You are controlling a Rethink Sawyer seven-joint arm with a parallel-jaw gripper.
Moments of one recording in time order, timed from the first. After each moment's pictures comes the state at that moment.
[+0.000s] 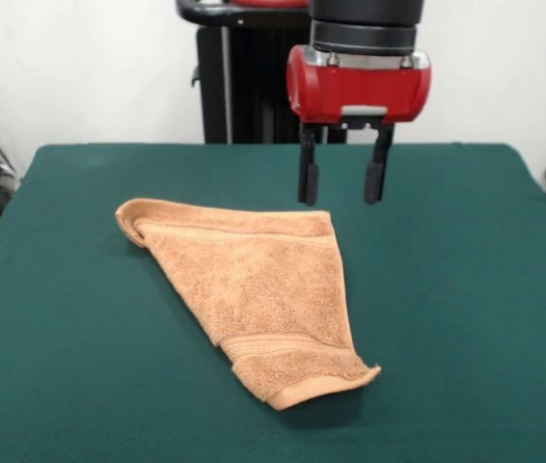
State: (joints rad) arm -0.21 -0.74 0.13 1.52 -0.21 0.55 1.57
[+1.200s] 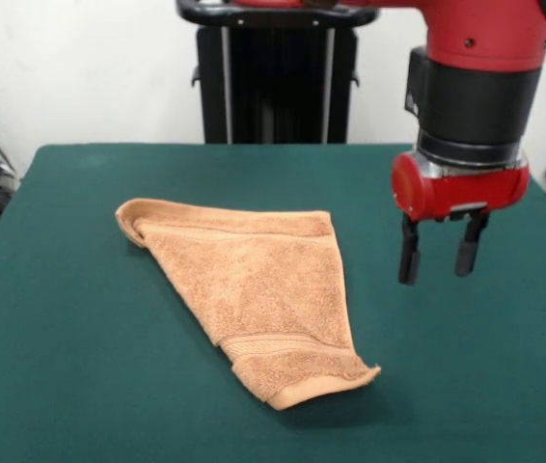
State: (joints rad) arm -0.08 -0.53 0.12 1.34 -0.19 0.64 1.57
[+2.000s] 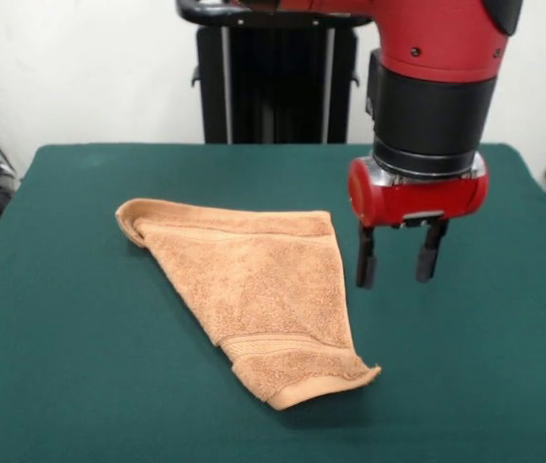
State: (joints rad) arm -0.13 -0.51 0.12 1.28 -0.19 0.71 1.57
